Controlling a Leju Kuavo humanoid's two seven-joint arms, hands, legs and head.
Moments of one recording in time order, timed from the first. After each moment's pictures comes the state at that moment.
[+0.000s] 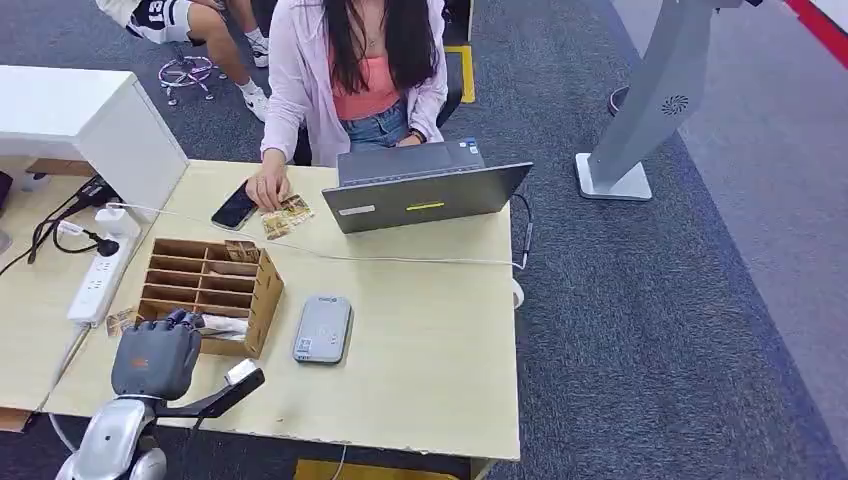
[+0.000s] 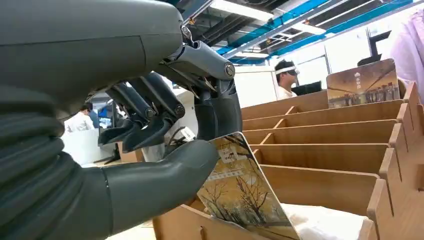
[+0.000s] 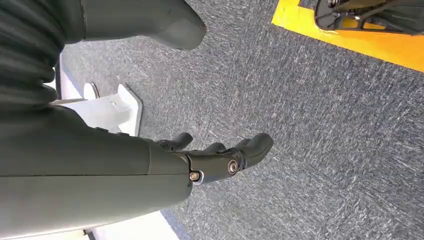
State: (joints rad) left arm -0.14 0.16 -0.21 -1.30 -1.41 0.33 0.02; right arm -0.08 0.19 -1.02 -0.20 1.38 -0.17 0.10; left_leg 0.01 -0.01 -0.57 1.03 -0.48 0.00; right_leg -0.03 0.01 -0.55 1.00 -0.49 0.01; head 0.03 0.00
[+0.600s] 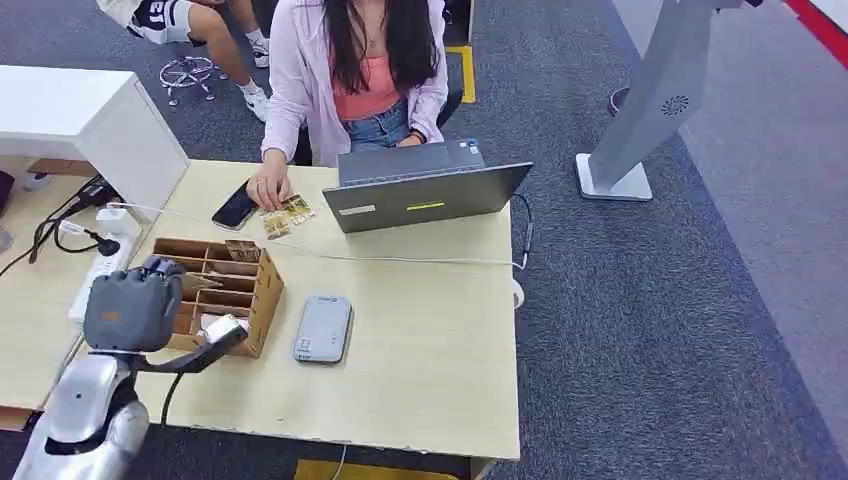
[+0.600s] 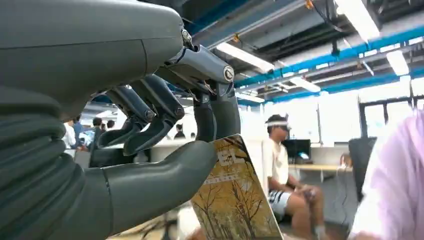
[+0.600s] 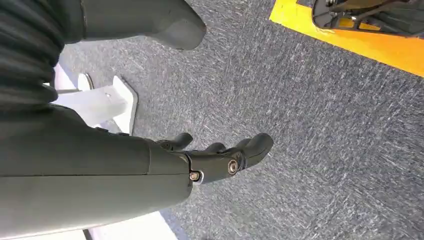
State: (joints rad) left arm -0.34 0.20 -0.21 -1.33 -1.31 0.35 -0.06; right arm -0.08 0.19 -1.01 -0.20 1.40 -0.16 0.08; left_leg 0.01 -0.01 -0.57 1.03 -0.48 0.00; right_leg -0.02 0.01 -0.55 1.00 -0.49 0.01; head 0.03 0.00
